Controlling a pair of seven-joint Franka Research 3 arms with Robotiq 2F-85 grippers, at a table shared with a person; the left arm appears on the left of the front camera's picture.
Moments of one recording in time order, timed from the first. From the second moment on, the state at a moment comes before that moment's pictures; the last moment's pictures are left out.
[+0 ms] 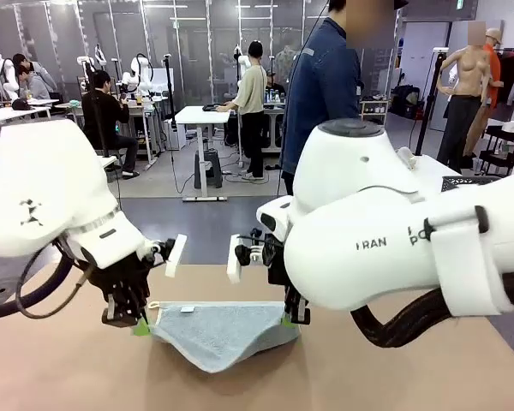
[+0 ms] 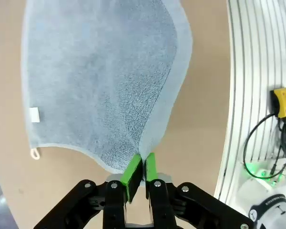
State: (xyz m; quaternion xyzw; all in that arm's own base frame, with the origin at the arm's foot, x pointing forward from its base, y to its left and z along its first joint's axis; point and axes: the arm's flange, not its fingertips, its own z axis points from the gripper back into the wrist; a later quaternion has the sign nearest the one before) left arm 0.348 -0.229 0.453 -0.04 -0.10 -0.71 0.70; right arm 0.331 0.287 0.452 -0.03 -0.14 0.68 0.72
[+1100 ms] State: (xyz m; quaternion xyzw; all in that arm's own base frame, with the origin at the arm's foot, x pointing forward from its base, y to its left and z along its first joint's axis) left arm 0.490 -0.226 0.426 -0.07 -0.03 -0.63 0.77; right arm 0.486 0.289 0.414 0.02 -0.06 0.64 0.77
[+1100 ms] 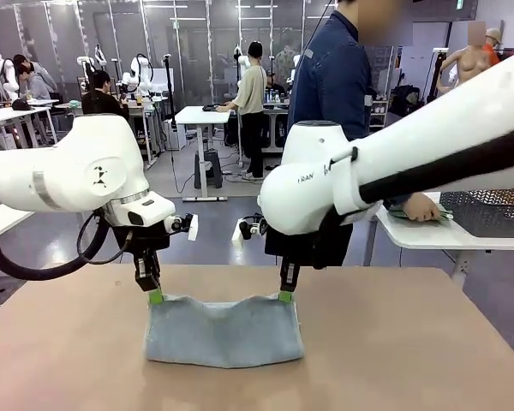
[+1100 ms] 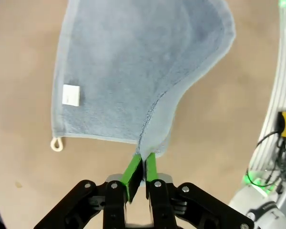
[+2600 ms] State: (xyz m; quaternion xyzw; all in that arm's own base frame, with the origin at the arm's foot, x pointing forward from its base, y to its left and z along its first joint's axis) left arm 0.533 -0.225 0.405 -0.05 -0.05 -0.66 0.75; right arm 0.544 0.292 0.387 0.02 -0.07 0.67 0.74
